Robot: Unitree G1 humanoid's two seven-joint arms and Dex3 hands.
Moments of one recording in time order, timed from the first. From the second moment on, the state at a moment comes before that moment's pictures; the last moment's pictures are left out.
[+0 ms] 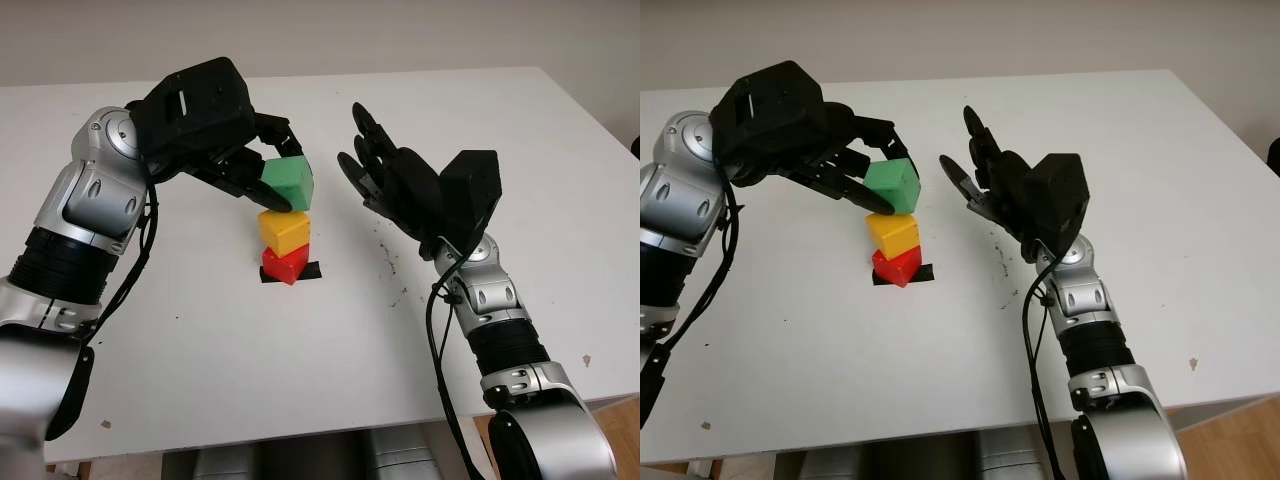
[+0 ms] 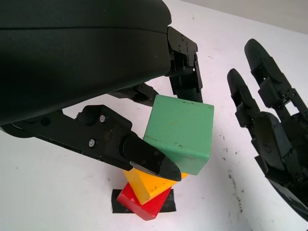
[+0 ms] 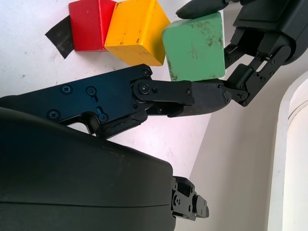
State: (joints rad) left arm -0.97 0.60 -0.27 0.23 0.26 0.41 -0.84; right arm -0.67 -0.19 0.00 0.50 0.07 0.02 0.34
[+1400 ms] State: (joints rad) left arm -0.97 0.61 -0.27 0.20 0.32 0.38 -0.88; right arm -0.67 -0.18 -0.01 0.49 0.11 0.06 0.35
